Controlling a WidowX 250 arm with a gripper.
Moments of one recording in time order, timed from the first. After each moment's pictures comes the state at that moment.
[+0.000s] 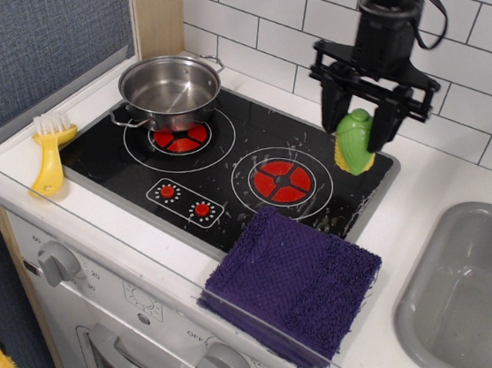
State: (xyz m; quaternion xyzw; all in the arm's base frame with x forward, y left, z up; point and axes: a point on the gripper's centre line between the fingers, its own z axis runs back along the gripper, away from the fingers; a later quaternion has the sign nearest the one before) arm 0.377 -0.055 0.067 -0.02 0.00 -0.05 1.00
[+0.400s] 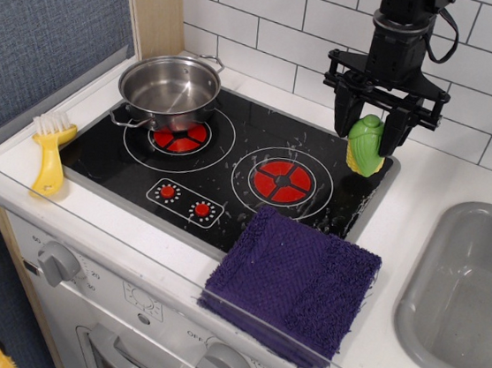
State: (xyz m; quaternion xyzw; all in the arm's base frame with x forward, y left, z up) arm 0.397 -0.057 0.052 -0.01 -0.02 -0.05 1.00
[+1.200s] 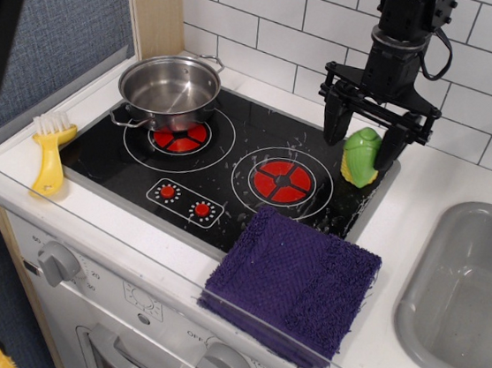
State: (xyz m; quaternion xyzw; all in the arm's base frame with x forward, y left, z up) arm 0.393 -0.057 0.039 0.01 0.01 -0.06 1.00
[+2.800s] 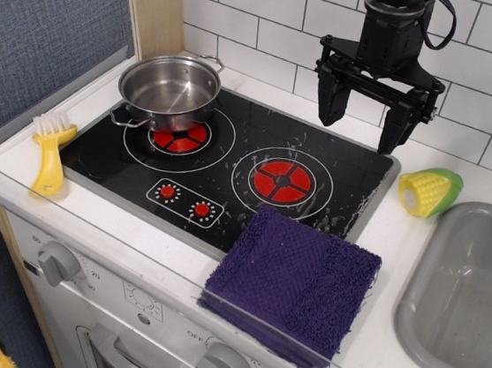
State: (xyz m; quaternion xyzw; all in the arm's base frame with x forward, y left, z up) arm 0.373 -0.056 0.076 -0.01 -0.01 -0.09 1.00
